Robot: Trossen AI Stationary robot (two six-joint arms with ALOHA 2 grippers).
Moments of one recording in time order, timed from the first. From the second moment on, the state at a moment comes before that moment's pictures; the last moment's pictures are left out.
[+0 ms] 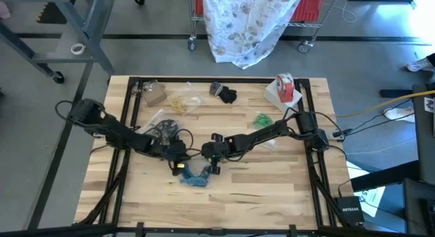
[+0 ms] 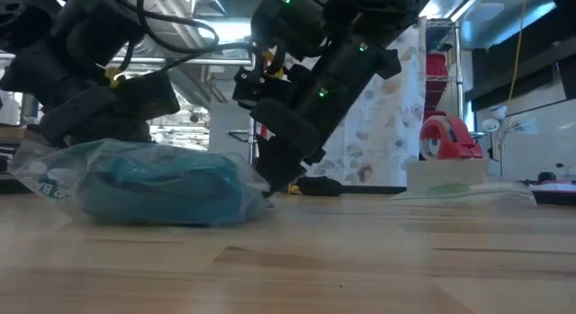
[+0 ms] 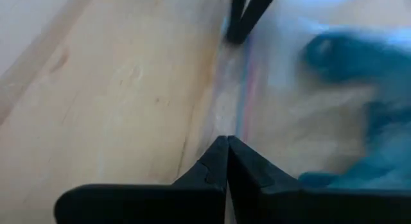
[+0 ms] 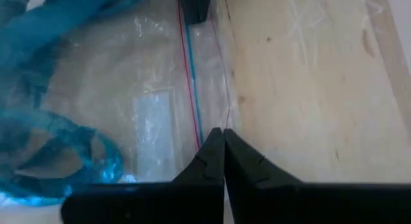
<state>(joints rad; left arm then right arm) -0.32 1.53 0.38 0.36 -0.28 -0.49 0.17 2.15 1.36 -0.17 0.09 0.21</state>
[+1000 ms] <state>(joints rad) -0.30 1.55 0.38 0.39 -0.27 -0.48 0.16 2.21 1.36 0.06 0.06 0.23</state>
